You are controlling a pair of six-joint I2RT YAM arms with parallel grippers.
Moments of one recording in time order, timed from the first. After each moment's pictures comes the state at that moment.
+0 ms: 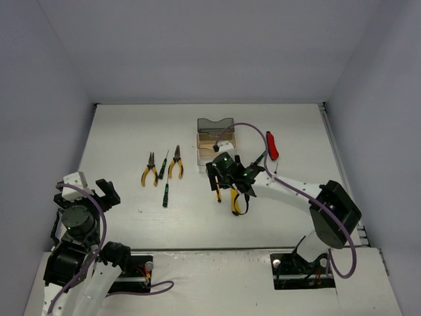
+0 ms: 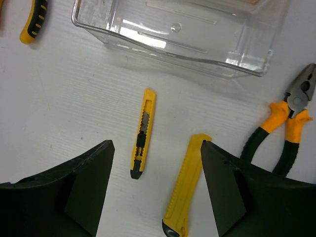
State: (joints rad) left arm -0.25 0.22 0.73 -0.73 -0.52 -0.25; right arm 0.83 1.55 0.97 -0.28 0.32 0.42
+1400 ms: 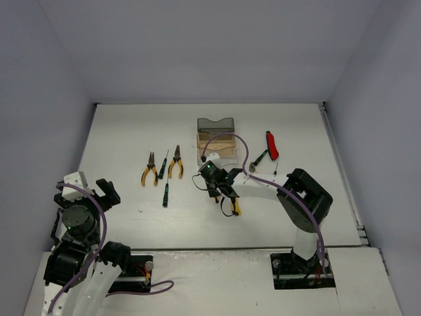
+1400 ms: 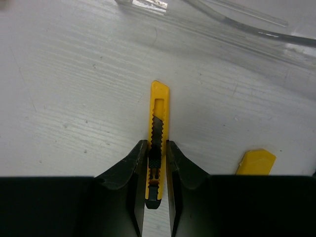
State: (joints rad) left arm -0.25 0.22 0.72 -0.72 -0.52 -0.24; right arm 0.90 1.81 1.04 -0.25 0.28 0.48
